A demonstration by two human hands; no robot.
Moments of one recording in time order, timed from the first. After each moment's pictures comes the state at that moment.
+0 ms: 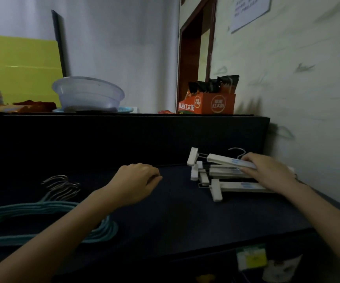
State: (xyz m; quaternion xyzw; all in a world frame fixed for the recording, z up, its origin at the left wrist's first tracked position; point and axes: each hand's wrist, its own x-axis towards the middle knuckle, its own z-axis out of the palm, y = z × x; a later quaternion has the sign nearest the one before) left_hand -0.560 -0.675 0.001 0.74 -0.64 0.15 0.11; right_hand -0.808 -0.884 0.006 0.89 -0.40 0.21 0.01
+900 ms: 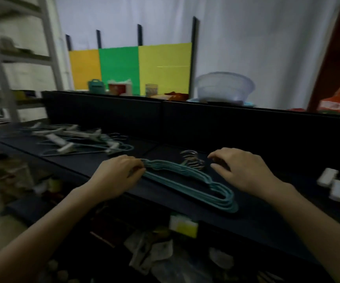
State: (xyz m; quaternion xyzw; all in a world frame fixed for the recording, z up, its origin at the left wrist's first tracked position) left_hand -0.501 -0.411 -0.010 0.91 -0.36 0.16 0.09; right_hand -0.605 -0.677 0.014 0.97 0.04 0.24 0.01
